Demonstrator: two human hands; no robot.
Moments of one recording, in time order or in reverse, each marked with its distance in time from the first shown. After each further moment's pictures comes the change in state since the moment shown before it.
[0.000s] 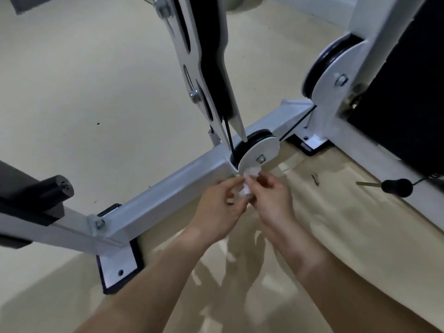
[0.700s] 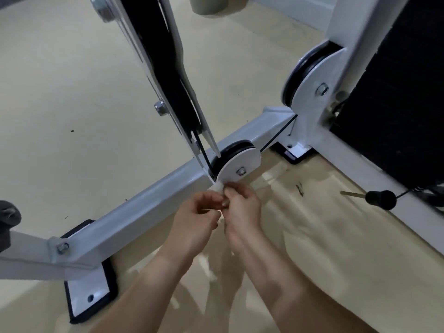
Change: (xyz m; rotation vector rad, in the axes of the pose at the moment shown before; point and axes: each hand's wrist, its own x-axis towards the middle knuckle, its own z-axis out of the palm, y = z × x) left_hand 0.005 0.005 0.012 -0.479 0.057 -0.333; right_hand 0.020 0.006 0.022 0.283 0.117 0.159
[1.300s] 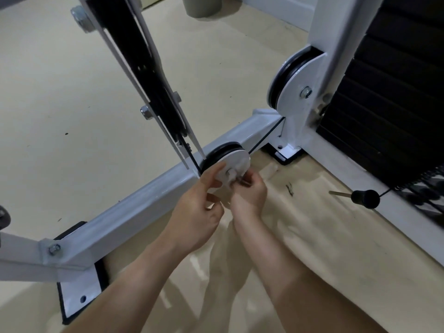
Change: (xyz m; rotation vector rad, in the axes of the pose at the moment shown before) left_hand -0.002 0.026 0.009 0.493 -0.105 0.389; right_hand 0.028 -0.019 -0.013 -0.317 0.165 -0.300
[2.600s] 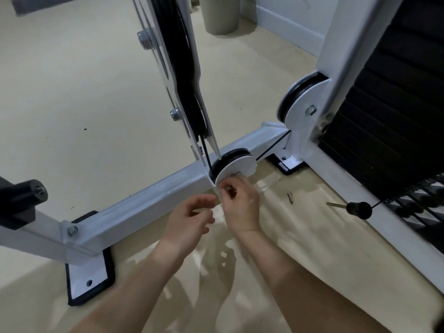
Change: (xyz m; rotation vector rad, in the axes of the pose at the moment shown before) left_hand -0.036 -0.009 -0.005 -0.502 0.150 -0.418; right_hand -0.008 0.018 -0.009 -0.467 -0.234 -0.851
